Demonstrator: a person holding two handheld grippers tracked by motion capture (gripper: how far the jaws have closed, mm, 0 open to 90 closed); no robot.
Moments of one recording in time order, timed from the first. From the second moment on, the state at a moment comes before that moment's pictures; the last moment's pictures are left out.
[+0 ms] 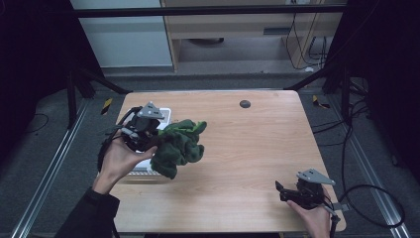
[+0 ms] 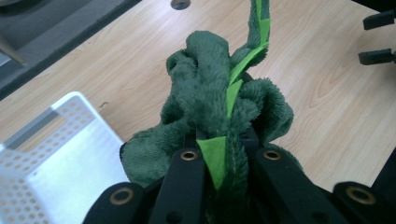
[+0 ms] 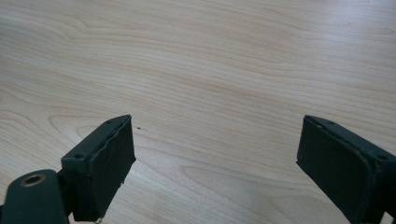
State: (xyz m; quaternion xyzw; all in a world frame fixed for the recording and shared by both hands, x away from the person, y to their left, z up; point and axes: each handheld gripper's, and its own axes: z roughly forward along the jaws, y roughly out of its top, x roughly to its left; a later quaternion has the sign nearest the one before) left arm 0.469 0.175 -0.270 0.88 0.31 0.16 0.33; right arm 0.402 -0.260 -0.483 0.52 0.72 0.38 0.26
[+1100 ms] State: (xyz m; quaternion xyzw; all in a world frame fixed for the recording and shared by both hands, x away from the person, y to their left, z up) left arm 0.500 0.079 -0.320 0.93 0.20 0.11 0.28; right arm 0.402 -0.265 -0.483 0.53 0.71 0.38 0.28
